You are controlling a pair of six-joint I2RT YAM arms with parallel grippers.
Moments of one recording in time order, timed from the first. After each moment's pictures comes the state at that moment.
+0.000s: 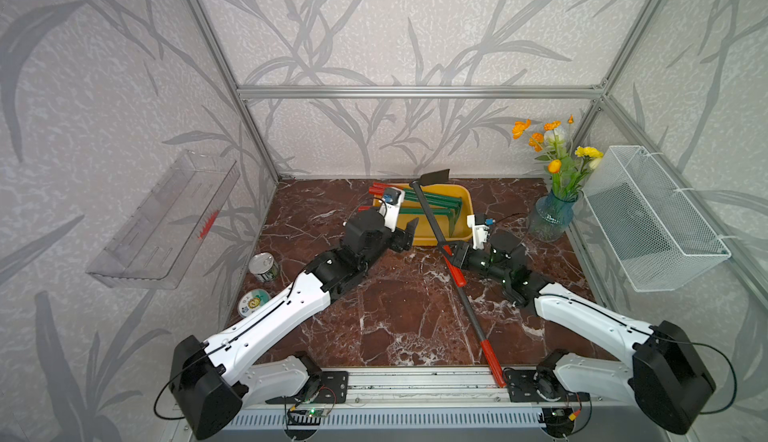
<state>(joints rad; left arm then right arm) -0.67 1.17 1.00 -0.10 -0.16 -0.21 0.60 1.21 0.60 0.35 -0.28 0.87</state>
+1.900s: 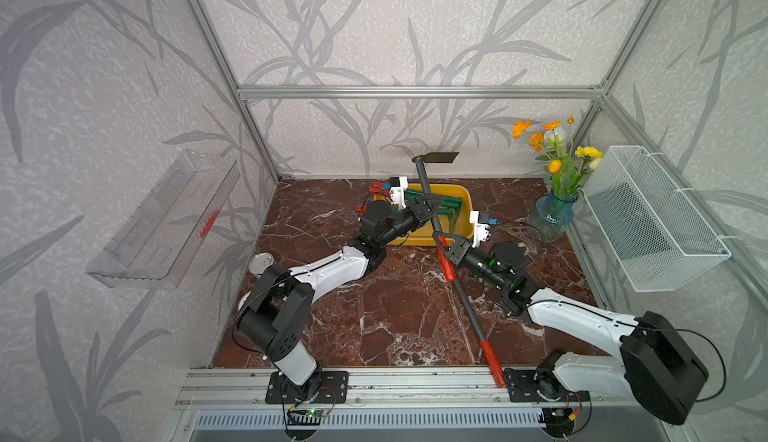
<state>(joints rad) -0.59 1.63 1.00 0.72 0.39 -1.19 0.66 1.26 0.55 0.74 -0.22 0.94</state>
